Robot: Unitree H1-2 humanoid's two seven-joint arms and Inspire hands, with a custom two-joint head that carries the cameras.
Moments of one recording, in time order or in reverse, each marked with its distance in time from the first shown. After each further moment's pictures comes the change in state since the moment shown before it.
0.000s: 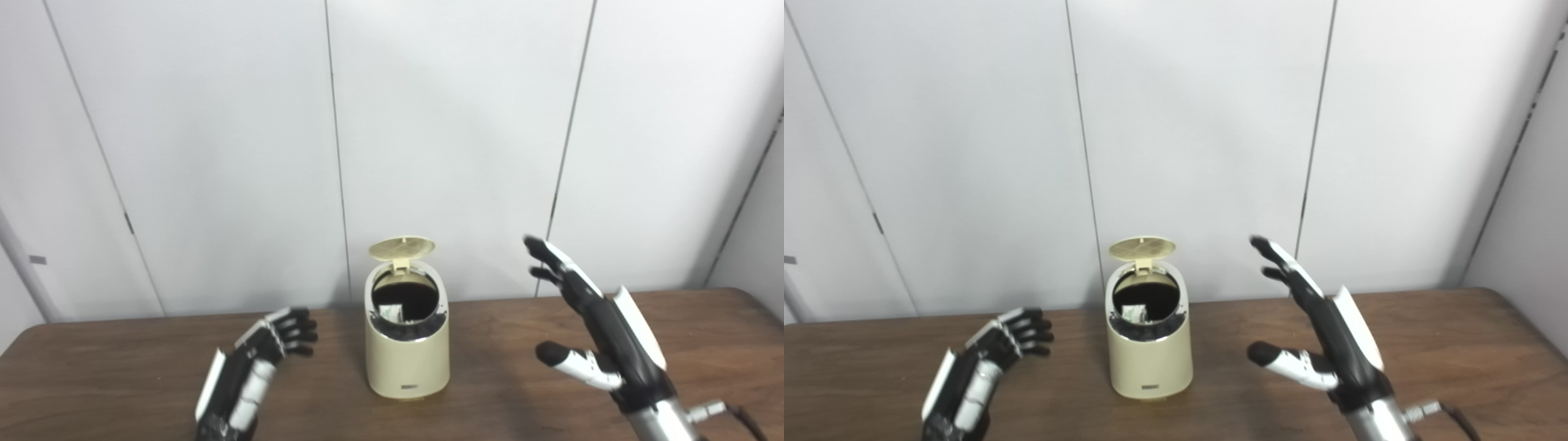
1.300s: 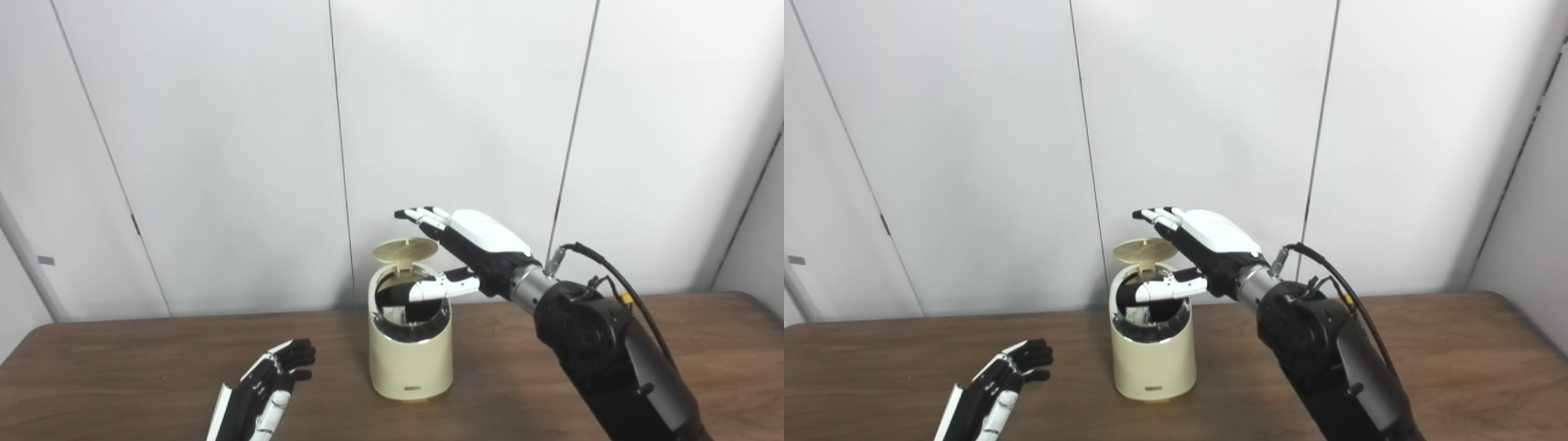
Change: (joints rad) left arm 0.031 -0.101 0.091 0.081 0.095 -0.076 -0.023; right arm -0.456 -0.025 0.295 0.324 -0.445 0.290 0.332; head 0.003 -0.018
